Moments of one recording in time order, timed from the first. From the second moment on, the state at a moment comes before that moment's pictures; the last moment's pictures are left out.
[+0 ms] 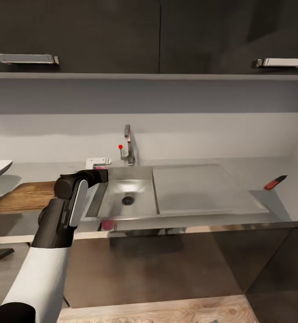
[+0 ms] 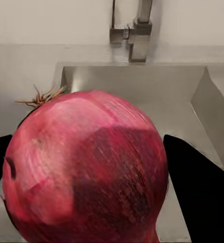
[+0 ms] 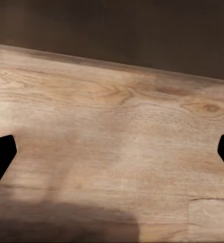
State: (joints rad) left arm -0.83 -0.05 -0.05 -1.49 0.10 1.00 0.12; right arm -0.36 0.09 -0.08 -0.02 0.34 -0.32 -0.20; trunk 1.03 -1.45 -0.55
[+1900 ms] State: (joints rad) left arm -0.83 -0.03 -0.04 -1.45 0.08 1.00 0.12; right arm -0.36 0.09 -0.08 -0.02 0.34 -0.32 -0.20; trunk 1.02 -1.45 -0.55
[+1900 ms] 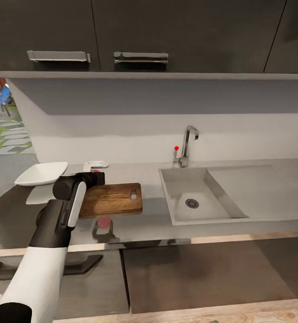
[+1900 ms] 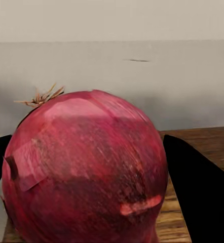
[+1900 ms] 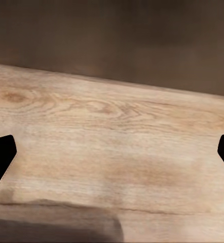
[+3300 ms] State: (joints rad) left arm -0.83 -0.03 -0.05 -1.39 0.07 1.00 0.12; right arm -0.36 0.09 -0.08 -0.02 0.34 -0.32 -0.20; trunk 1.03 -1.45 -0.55
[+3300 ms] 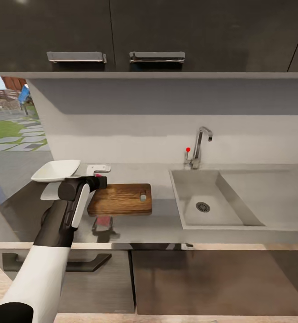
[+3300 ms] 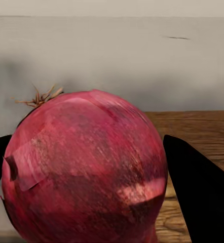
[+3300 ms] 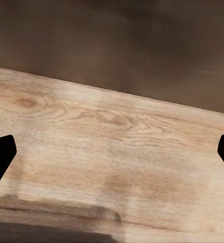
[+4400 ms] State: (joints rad) left arm -0.83 -0.07 -0.11 -1.28 0.07 0.99 0.12; right arm -0.36 0.09 -0.08 -0.02 0.34 -0.32 -0.20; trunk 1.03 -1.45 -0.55
